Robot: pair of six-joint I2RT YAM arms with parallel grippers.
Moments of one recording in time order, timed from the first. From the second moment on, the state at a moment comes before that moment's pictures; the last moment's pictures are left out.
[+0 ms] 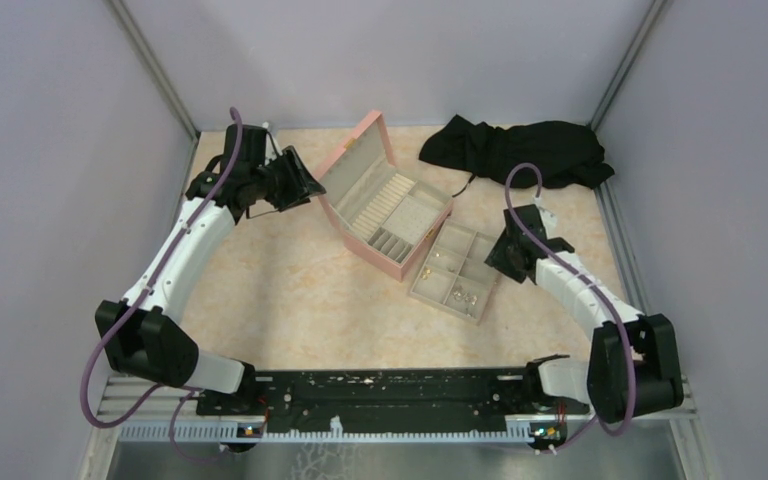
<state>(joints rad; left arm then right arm) -0.26 1.43 1.37 -0.65 0.21 -0.64 0.23 1.23 0.70 -0.50 0.17 0.72</state>
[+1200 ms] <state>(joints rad) -0.24 1.43 1.37 -0.65 0.20 -0.64 0.13 1.51 0.86 -0.48 0.14 0.61</state>
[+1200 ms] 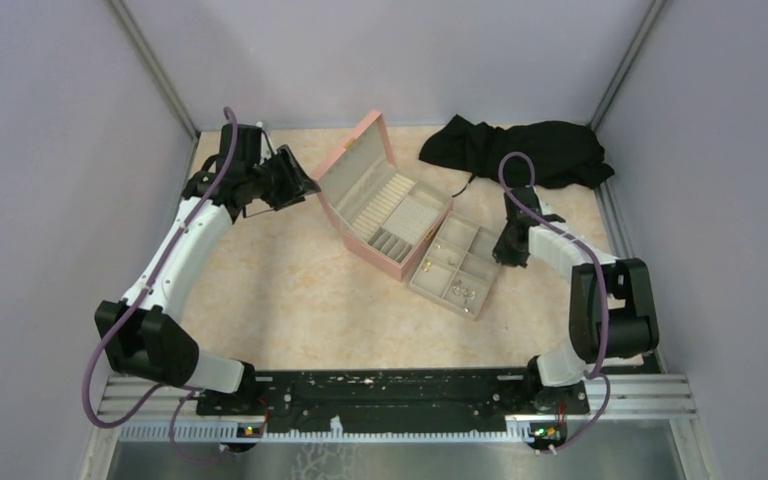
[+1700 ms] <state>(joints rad) -0.22 1.43 1.37 -0.65 0.20 -0.64 0.13 1.57 0.90 -0.49 0.13 0.67</state>
